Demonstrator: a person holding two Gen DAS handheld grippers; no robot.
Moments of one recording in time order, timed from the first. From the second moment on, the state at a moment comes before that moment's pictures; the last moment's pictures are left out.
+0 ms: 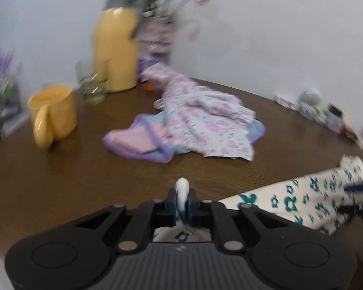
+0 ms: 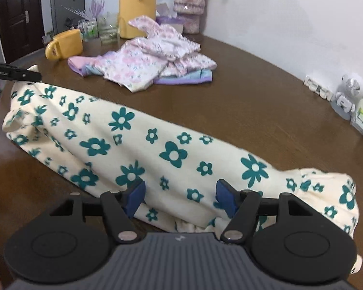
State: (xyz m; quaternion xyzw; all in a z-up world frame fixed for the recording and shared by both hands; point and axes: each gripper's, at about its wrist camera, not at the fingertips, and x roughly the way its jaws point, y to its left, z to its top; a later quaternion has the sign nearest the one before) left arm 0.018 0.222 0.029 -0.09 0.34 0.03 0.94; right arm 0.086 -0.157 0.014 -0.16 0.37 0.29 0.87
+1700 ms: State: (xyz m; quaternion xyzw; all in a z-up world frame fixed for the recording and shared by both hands) left arm 0.007 0.137 0.003 0.11 0.35 -0.05 0.93; right arm 0.108 -0.298 0.013 0.00 0.34 0.17 0.92
